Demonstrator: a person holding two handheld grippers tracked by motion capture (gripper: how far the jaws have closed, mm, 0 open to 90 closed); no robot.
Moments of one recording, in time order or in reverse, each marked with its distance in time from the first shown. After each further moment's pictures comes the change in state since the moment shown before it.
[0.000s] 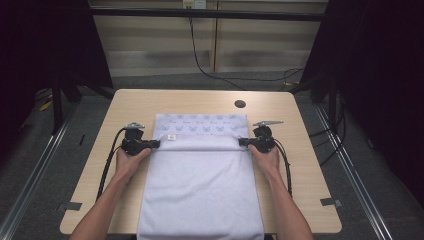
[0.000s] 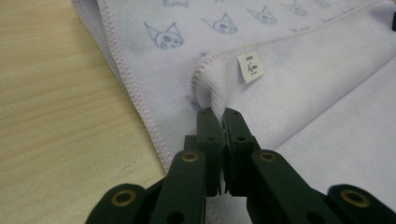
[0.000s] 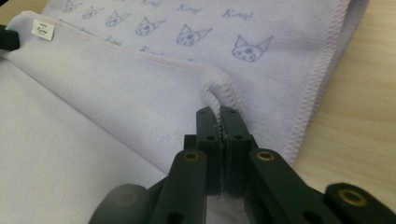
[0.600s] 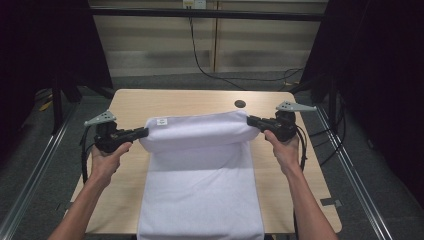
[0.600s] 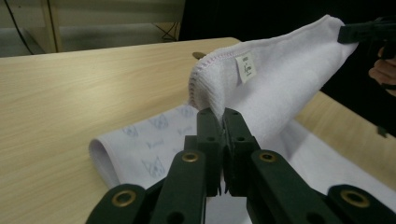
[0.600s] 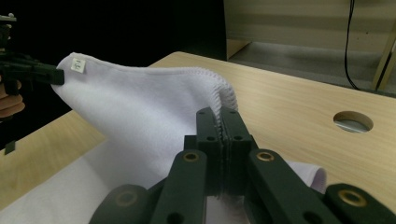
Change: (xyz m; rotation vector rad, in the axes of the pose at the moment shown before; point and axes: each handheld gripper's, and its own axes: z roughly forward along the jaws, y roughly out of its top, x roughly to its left) left arm -0.048 0.031 -0.113 -0.258 -0.153 0.073; right arm 0.051 0.055 -0.116 -0.298 0.121 -0.154
